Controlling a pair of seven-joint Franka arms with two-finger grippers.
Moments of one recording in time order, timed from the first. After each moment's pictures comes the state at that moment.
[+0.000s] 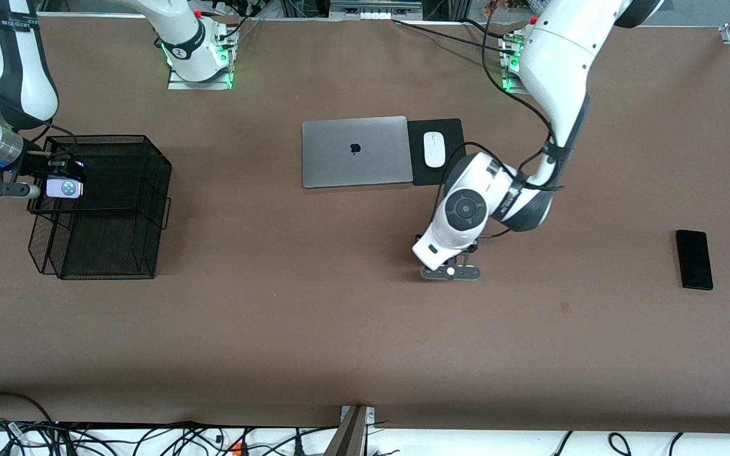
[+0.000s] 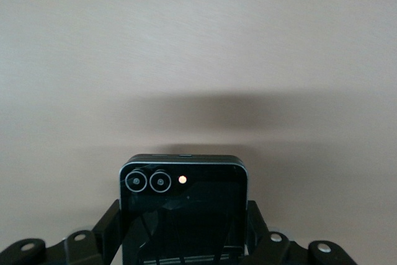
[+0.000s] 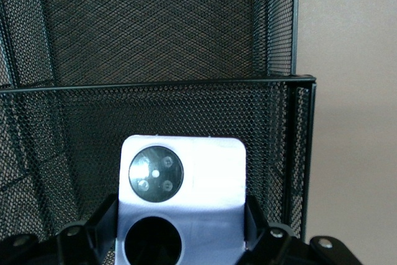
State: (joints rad) left arm -0.45 0.75 -0.08 -1.50 0.03 2.16 -0.52; right arm 0.54 0.08 -0.89 -2.28 0.00 2.26 -0.33
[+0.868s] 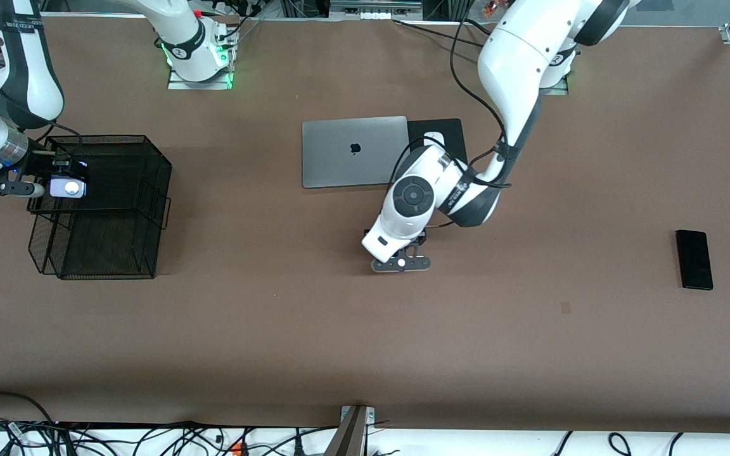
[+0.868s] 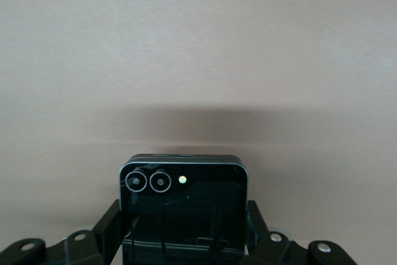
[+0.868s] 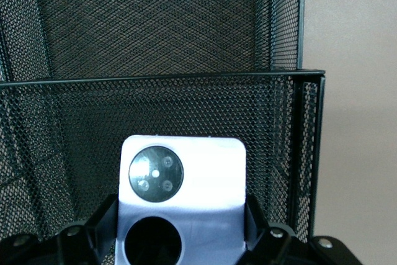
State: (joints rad) left arm -0.58 0.87 -0.08 -1.28 -0.04 2.16 -0.70; right arm 0.54 0.08 -0.90 -2.30 0.00 2.29 -0.33
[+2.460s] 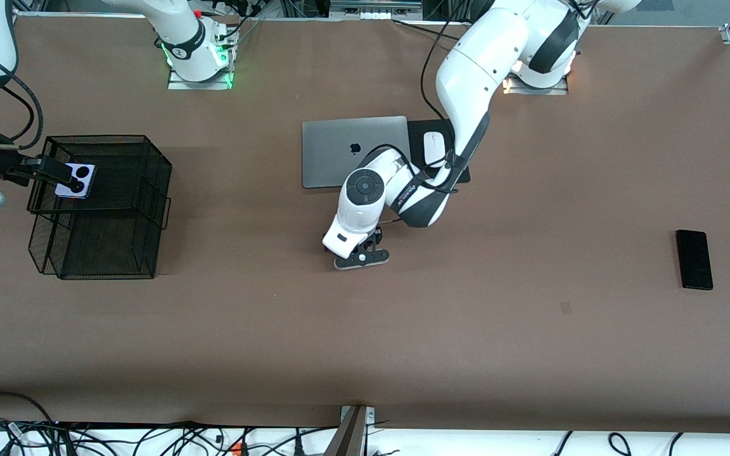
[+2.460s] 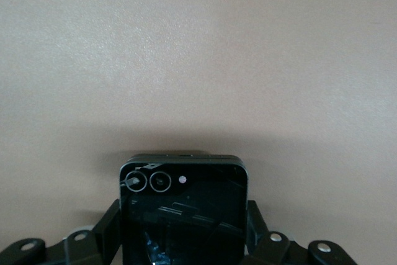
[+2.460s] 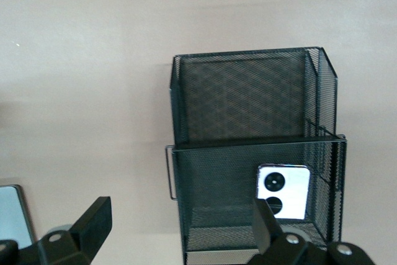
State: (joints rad) left arm -0.71 1.11 -0.05 -1.01 -0.04 2.26 -0.94; right arm 0.75 0.09 -0.88 -1.76 0.09 1.78 -0.10
